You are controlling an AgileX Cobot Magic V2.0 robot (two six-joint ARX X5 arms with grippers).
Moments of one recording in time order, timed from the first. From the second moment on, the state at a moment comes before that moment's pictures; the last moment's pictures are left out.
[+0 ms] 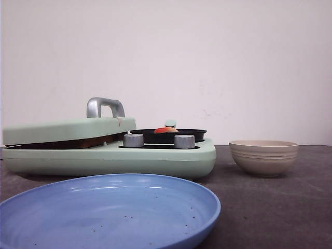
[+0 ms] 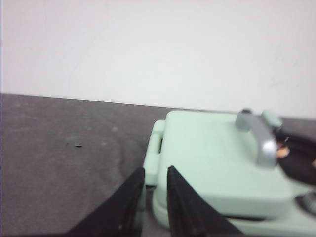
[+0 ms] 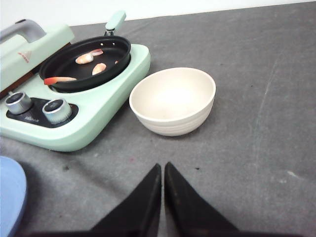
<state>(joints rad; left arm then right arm) -0.02 0.00 0.14 -0.14 0.06 -0.05 0.08 0.19 0.23 -0.34 -0.29 0.17</state>
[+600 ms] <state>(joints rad) 0.04 0.01 0.03 -0.18 0.14 0.03 0.08 0.19 0.23 -0.34 -0.29 0.17</state>
